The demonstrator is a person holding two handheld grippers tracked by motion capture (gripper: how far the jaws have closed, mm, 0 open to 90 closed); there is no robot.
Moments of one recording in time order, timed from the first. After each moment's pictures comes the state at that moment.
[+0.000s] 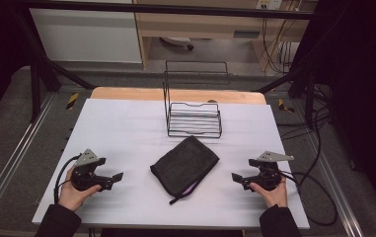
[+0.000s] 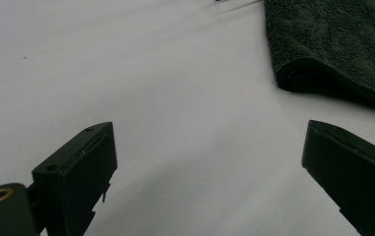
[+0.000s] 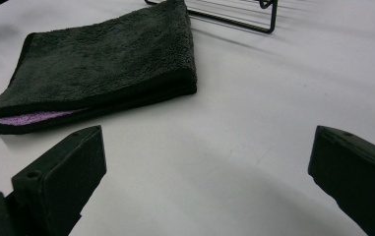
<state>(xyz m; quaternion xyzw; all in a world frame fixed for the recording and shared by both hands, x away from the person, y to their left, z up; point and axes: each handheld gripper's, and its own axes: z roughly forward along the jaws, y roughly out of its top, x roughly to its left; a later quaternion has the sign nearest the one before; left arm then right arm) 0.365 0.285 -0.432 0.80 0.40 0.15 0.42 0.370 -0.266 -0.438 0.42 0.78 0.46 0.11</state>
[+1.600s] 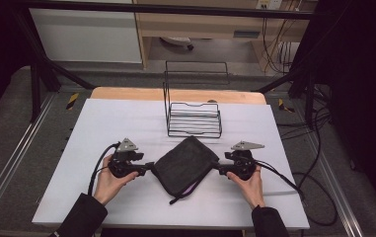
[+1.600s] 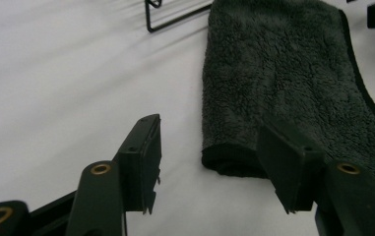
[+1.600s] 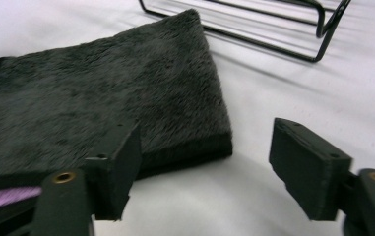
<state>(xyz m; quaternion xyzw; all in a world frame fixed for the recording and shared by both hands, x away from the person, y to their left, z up) 0.394 0.183 -0.412 0.83 0.38 0.12 0.39 0.406 -0.197 -0.437 0.44 0.78 0.43 0.12</state>
